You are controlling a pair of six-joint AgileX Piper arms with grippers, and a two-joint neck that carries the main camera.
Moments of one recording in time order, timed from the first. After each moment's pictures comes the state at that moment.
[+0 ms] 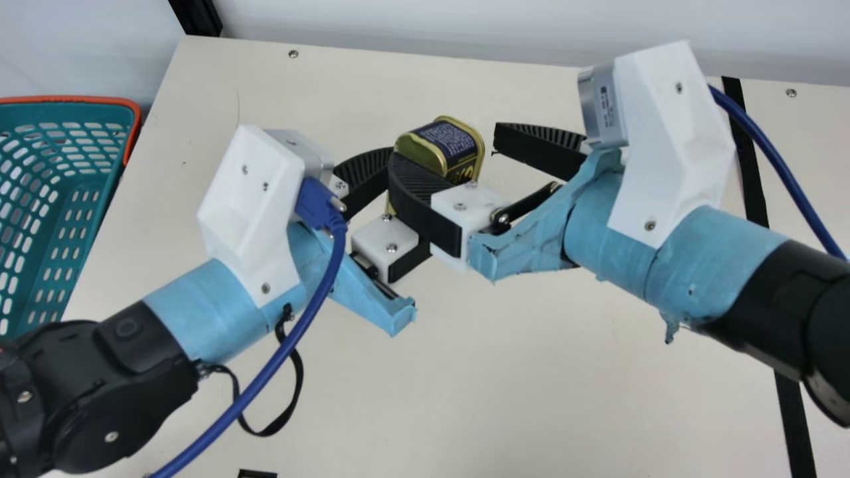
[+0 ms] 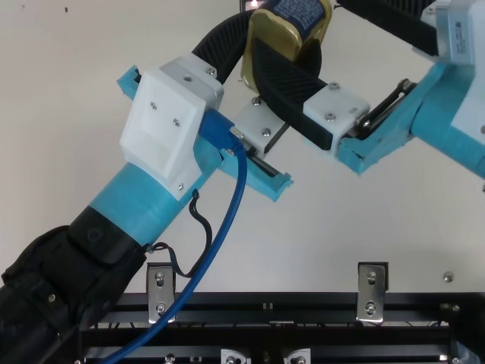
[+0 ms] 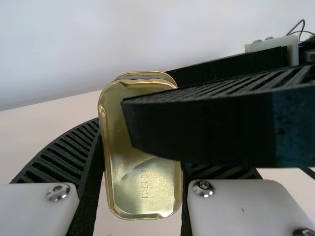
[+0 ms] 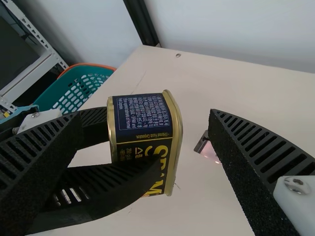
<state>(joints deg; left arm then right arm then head) -48.4 75.6 -36.1 -16.5 -18.6 1.4 23.1 72.2 -51.7 63.0 22.4 -50.7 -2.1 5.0</state>
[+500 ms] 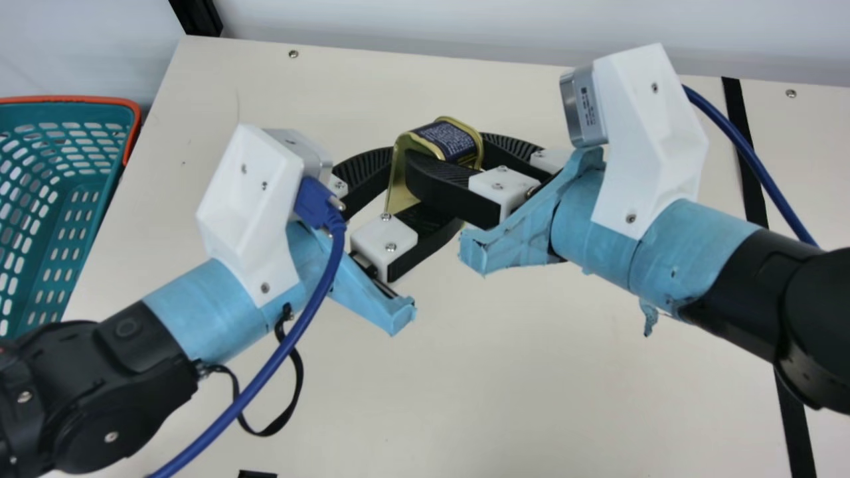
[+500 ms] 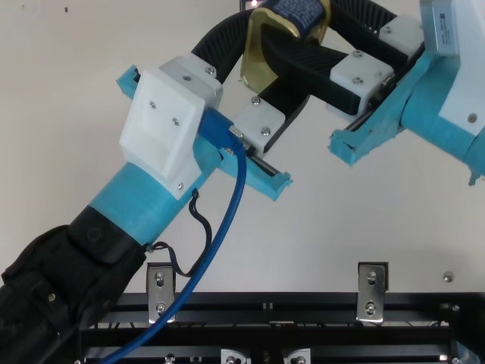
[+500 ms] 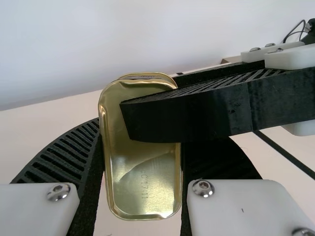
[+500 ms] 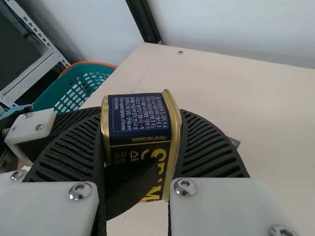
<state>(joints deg) -48.4 75.6 -36.1 -16.5 -18.6 1.4 22.5 74.2 -51.6 67.6 22.4 -55.3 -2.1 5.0</state>
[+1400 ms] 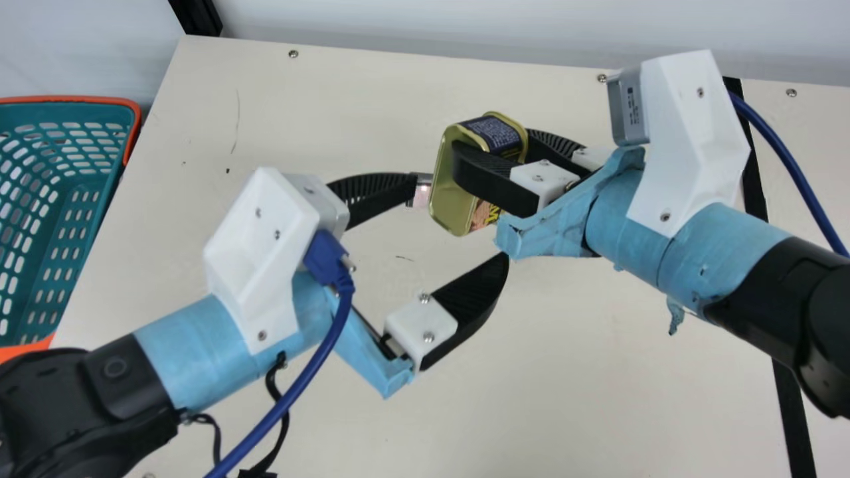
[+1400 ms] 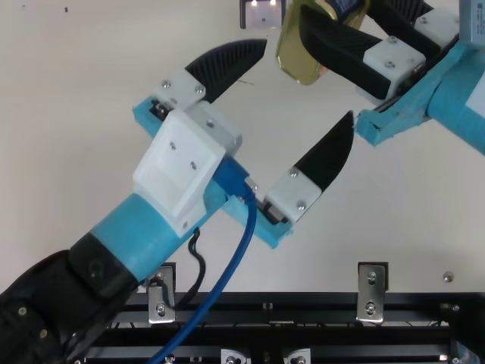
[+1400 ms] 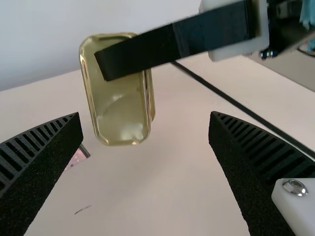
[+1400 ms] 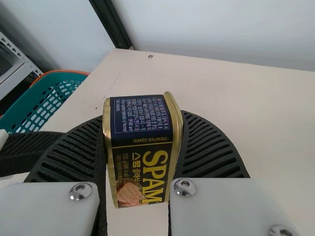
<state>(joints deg) -51.7 70.9 -33.4 -6.9 -11.1 -4.9 19.1 72.6 -49.1 67.0 19.4 -55.3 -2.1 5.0</state>
